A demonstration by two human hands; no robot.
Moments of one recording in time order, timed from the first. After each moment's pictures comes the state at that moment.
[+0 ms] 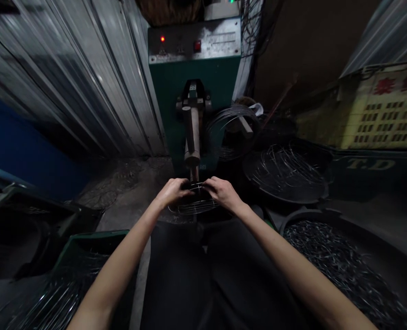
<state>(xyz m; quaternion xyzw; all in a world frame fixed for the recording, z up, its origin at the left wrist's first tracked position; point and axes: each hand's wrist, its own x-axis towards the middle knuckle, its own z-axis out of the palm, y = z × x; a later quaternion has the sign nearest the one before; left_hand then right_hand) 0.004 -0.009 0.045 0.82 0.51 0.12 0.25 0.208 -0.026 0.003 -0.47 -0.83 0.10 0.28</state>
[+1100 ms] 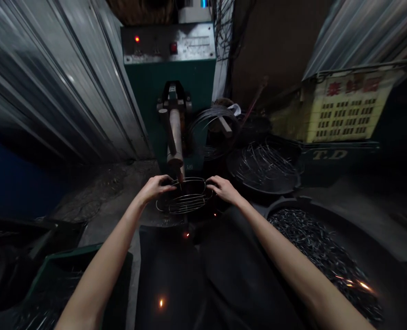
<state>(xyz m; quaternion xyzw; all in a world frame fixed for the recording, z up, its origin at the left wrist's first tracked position) -0.013 0.024 0.030 0.79 0.50 0.17 0.31 0.272 -0.011 -0.035 -0.52 -0.77 0.19 0.32</state>
